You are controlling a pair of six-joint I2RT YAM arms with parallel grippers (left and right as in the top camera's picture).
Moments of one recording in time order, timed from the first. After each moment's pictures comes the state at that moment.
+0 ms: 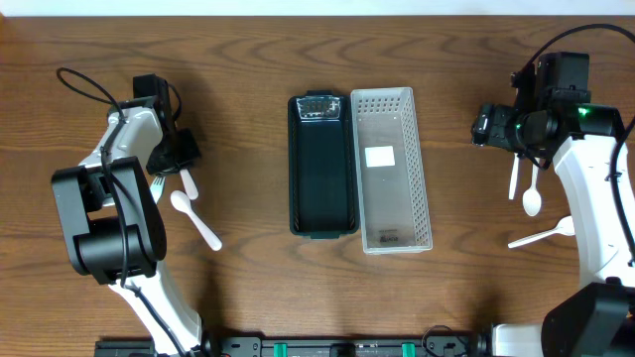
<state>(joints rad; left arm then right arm) 0.18 2.04 1.36 -0.80 -0.04 -0.25 -0.09 1.57 1.35 -0.91 -0.10 0.16</state>
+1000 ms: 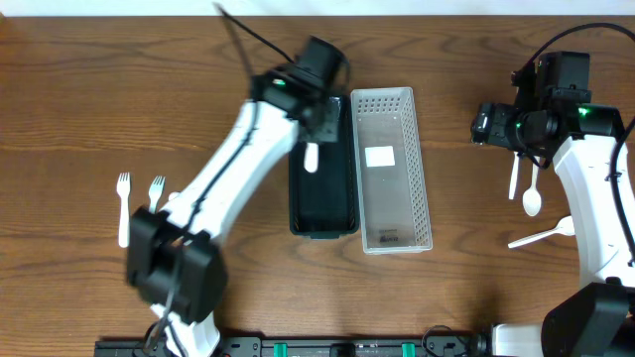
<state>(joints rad) -0.53 1.91 1.69 -1.01 -0.05 -0.41 -0.09 1.57 1.35 -0.90 -0.10 0.16</state>
